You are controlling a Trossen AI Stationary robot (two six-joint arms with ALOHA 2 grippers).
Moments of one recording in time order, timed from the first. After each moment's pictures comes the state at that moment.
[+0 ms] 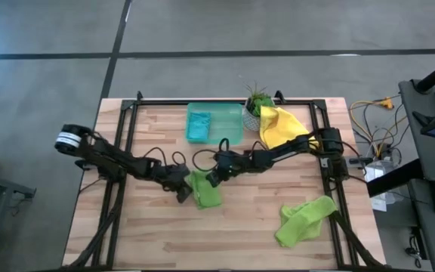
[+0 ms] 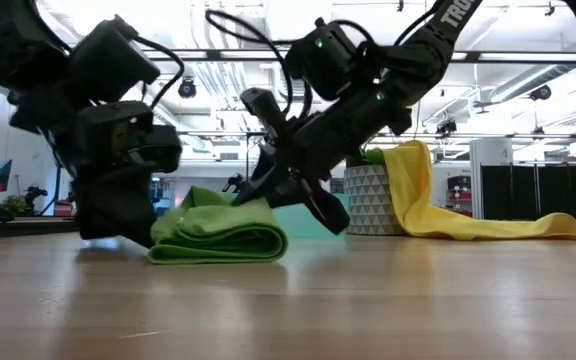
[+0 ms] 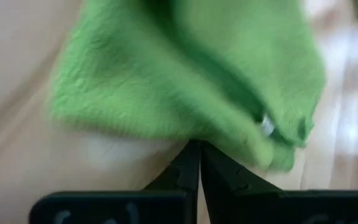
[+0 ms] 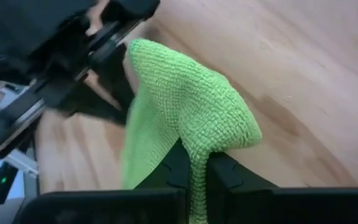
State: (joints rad) left arm -0.16 1.49 0.40 0.32 0.06 -0.86; right arm 0.02 2.02 1.11 0.28 -0.10 0.97
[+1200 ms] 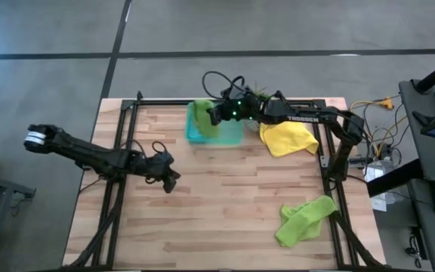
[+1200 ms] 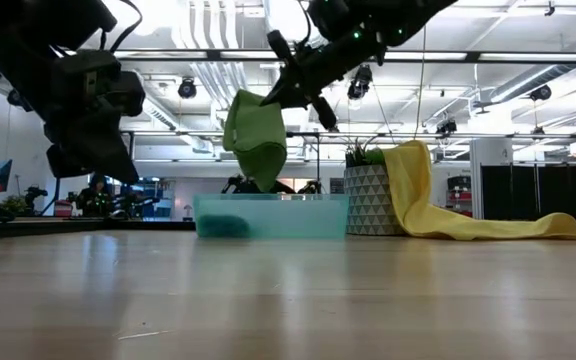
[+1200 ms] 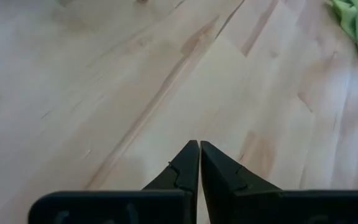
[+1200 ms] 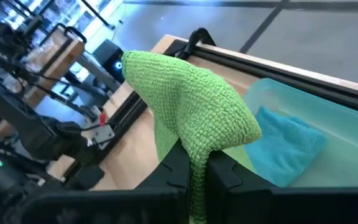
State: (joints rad) left arm -0.16 0.98 0.40 -0.18 -0.16 -0.83; right arm -0.34 1.80 1.41 -0.04 -0.02 0.65
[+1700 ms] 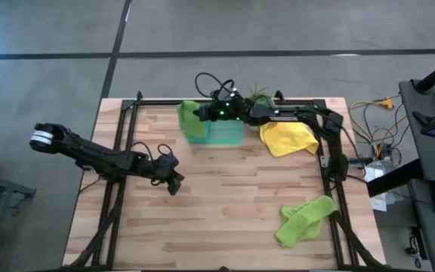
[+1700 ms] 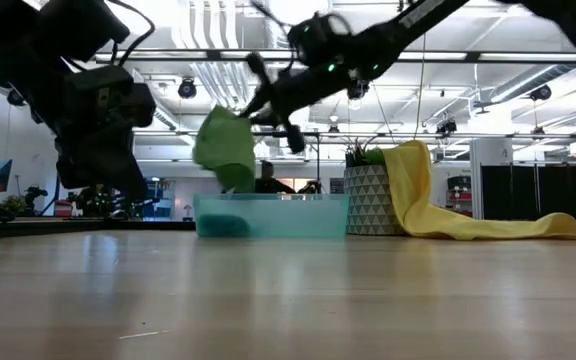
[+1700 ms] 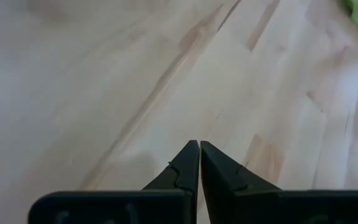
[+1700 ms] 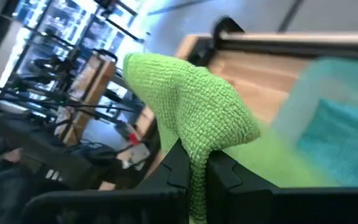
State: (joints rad) left arm -0.16 1.11 0.40 -0.06 -0.15 -0.82; right arm -0.38 2.01 1.49 0.18 -0.12 0.88
